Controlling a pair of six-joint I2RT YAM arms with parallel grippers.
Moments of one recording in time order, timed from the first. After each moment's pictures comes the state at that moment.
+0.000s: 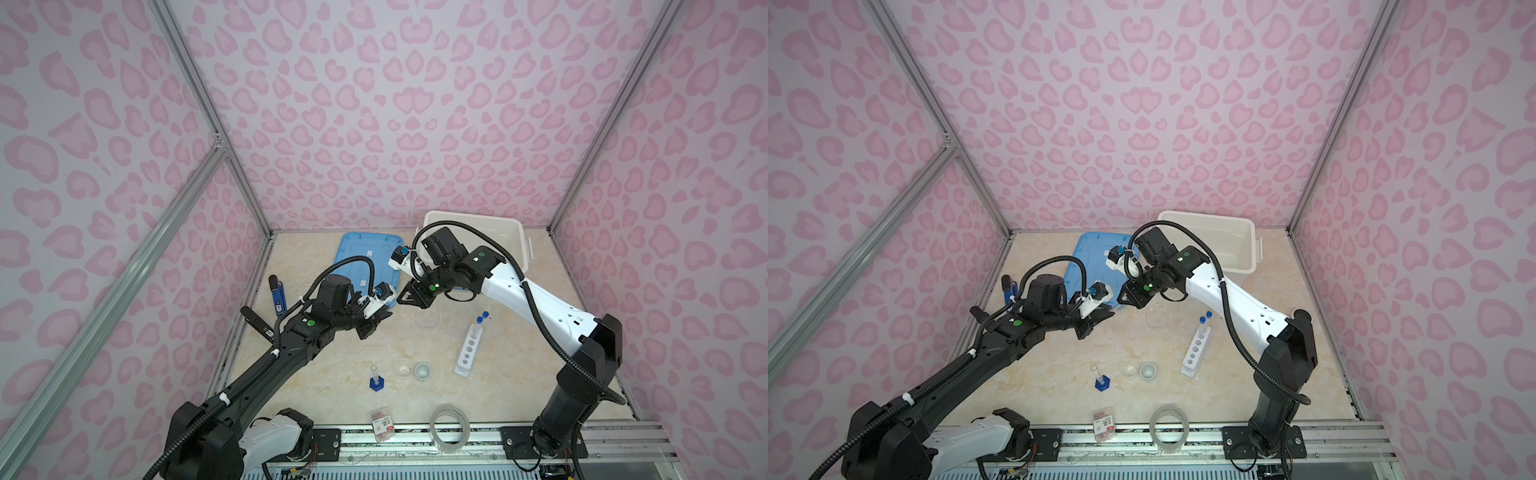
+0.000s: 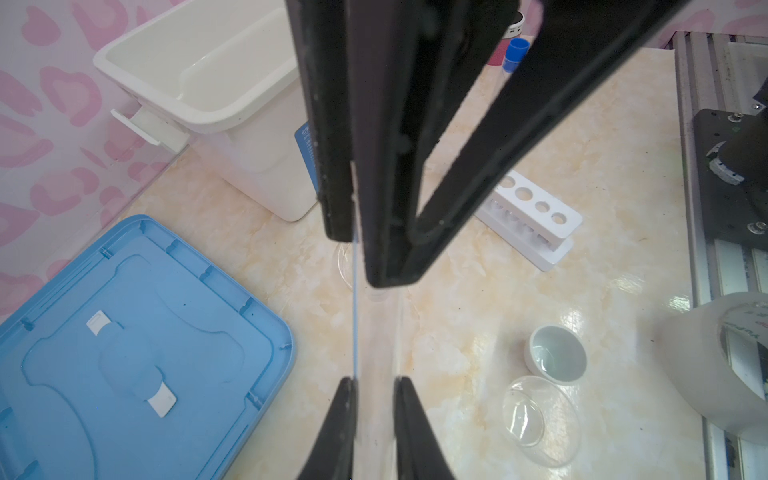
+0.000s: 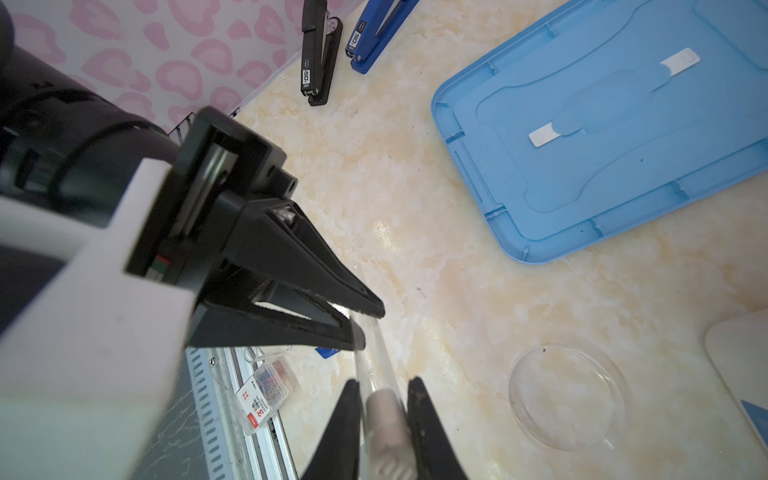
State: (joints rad) left arm -0.46 1.15 0.81 -0.30 0.50 0.48; right arm 0.72 1.74 1.69 -0.90 -0.48 -0.07
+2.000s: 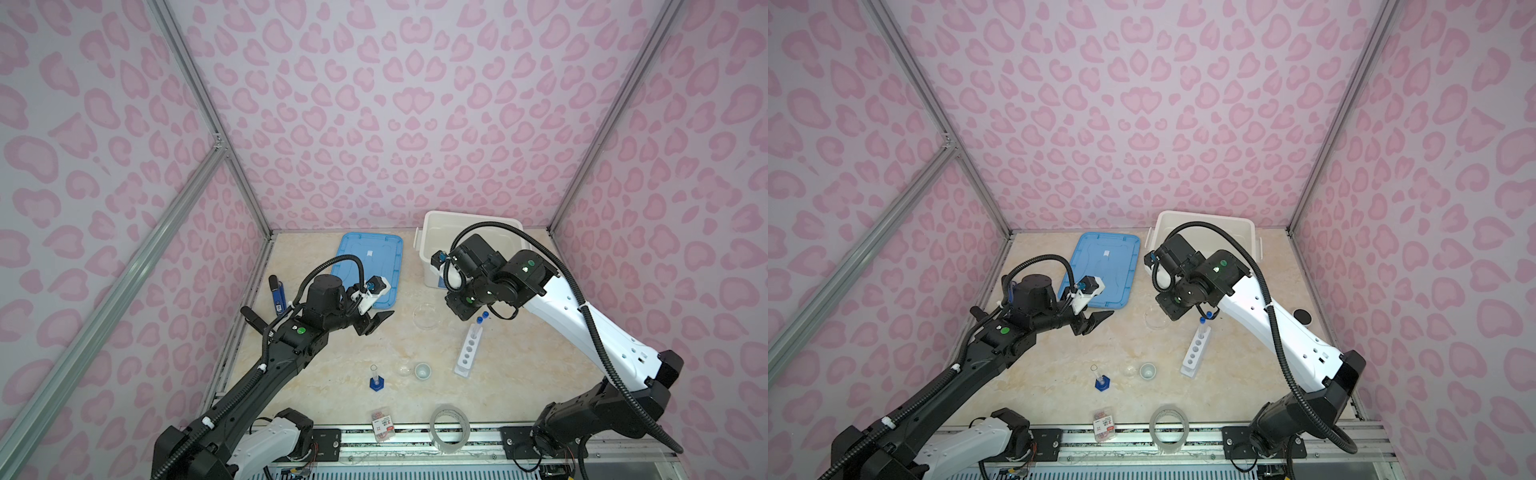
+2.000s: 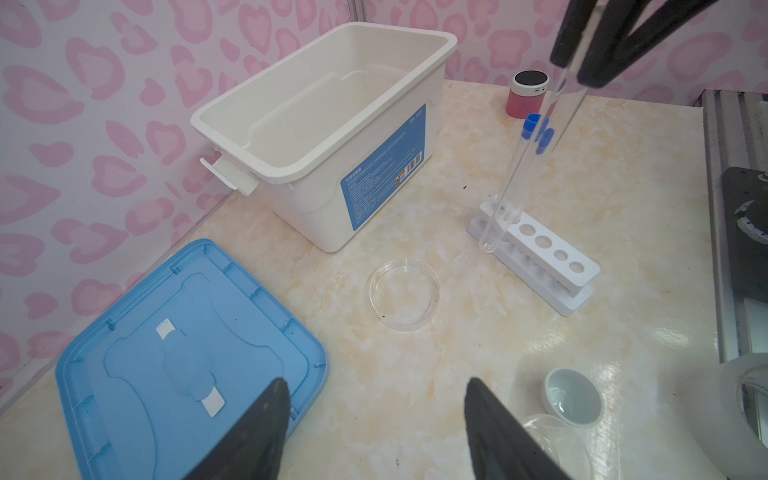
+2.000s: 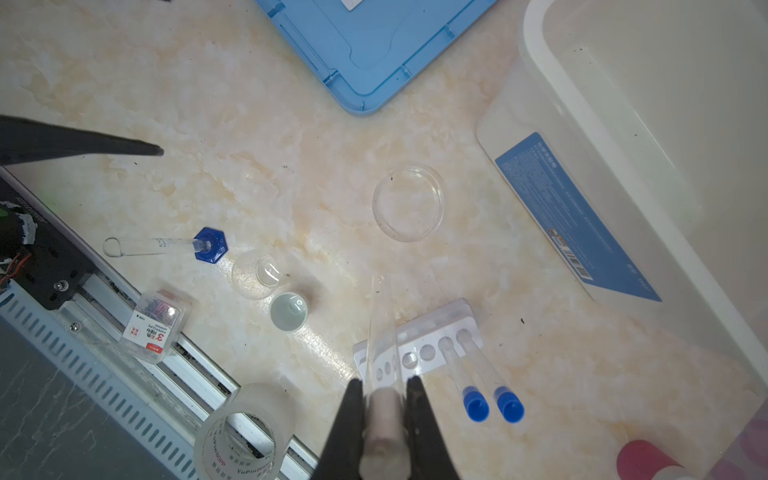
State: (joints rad) left arm -0.46 1.05 0.81 -0.26 0.44 0.40; right arm 0.77 1.49 1.70 -1.33 0.07 0.04
